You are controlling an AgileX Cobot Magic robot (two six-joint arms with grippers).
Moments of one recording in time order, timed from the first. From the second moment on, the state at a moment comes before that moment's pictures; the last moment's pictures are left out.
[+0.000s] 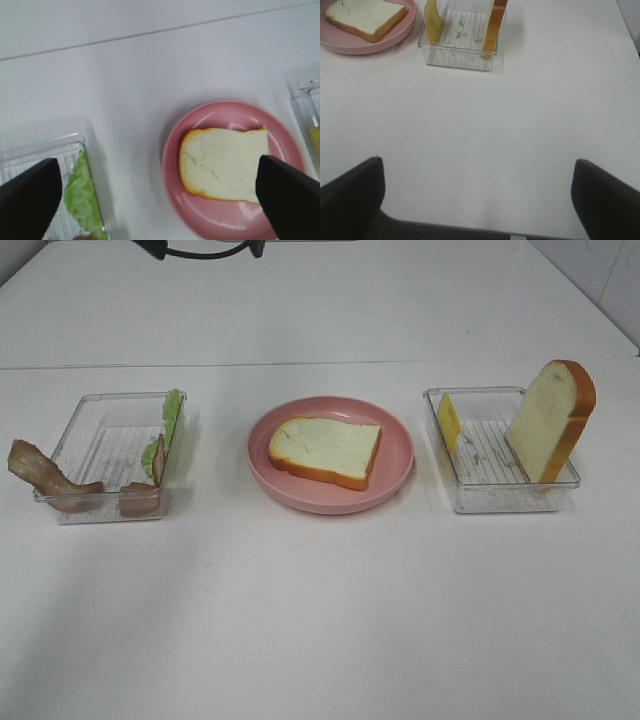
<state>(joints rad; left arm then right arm) -0.38 2.21 -2.35 -0.01 1.21 -0.23 0.01 0.00 -0.45 0.01 1.10 -0.03</state>
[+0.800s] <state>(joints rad) -0.28 2.36 -2.17 -0.04 1.22 -0.25 0.01 0.00 -0.45 0.01 1.10 -0.03</state>
